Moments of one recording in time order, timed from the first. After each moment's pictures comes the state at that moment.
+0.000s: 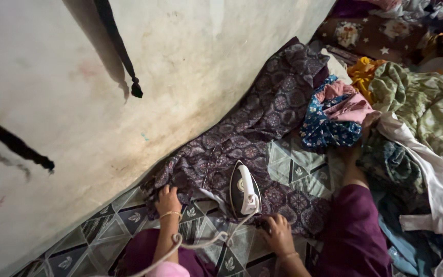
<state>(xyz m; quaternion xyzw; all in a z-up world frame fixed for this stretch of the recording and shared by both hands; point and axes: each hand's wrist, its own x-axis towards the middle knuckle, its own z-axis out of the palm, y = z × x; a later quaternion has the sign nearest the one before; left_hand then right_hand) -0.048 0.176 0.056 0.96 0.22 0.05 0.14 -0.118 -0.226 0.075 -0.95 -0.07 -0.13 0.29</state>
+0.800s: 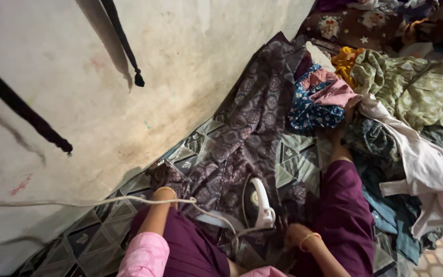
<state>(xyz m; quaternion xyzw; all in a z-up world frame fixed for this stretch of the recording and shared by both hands) -0.111 0.147 0.244 0.99 0.12 -0.10 0.02 -0.170 -0.329 0.066 -0.91 -0.25 0.34 0.05</state>
